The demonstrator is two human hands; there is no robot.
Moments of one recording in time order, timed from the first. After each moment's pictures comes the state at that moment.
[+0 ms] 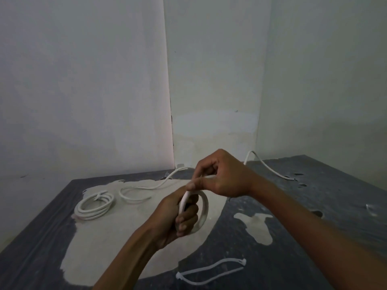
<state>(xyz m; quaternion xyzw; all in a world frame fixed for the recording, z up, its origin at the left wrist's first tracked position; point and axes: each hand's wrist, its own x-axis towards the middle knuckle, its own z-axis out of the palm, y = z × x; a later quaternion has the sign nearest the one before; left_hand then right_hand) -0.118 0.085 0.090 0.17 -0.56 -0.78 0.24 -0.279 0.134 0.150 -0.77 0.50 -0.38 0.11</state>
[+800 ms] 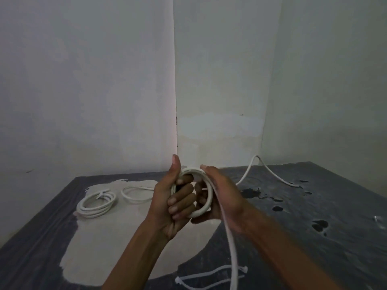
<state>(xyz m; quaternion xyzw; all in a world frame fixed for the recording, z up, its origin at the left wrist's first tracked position) -0.123 0.083 0.109 -0.01 -0.38 -0.87 0.32 -0.250 0.140 0.114 -0.41 0.51 -0.54 0.53</state>
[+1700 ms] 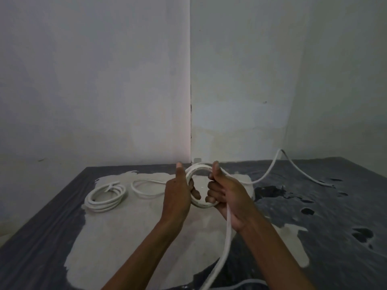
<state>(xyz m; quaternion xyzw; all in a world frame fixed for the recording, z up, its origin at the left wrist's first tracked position) -0.152 0.013 0.060 0.39 -0.60 -0.48 0.51 -0.260 0.063 0.066 -0.35 0.36 -0.69 0.52</state>
